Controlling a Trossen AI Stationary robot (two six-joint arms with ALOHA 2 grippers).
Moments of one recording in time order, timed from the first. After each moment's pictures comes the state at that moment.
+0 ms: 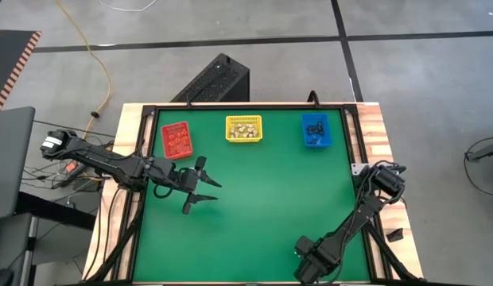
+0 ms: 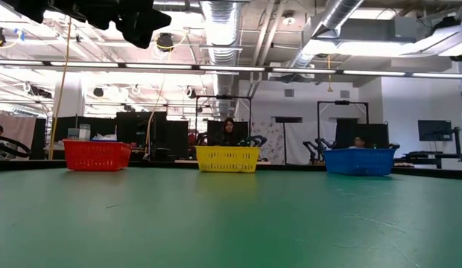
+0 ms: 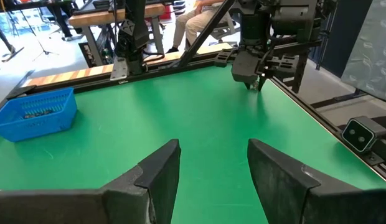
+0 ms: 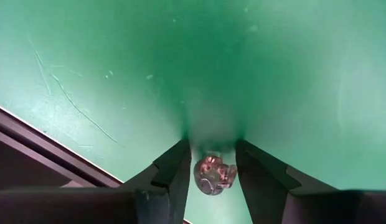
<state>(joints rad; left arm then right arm) -0.21 1.00 0.51 0.33 -0.02 0.09 0.83 1.96 1.32 -0.84 -0.15 1.60</state>
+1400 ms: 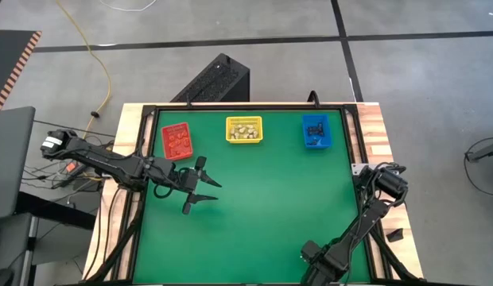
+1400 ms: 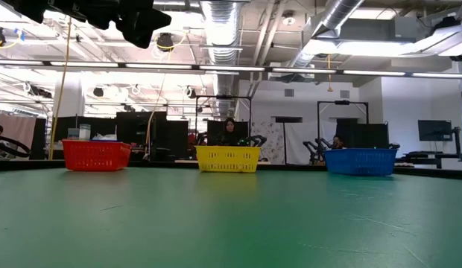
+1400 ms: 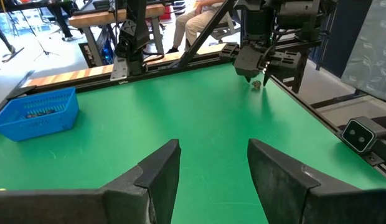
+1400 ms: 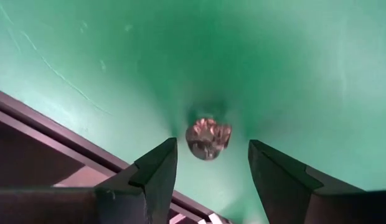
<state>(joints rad) -0.21 1.00 0.51 0.33 -0.02 0.09 0.91 1.96 1.35 -0.86 -0.21 1.73</state>
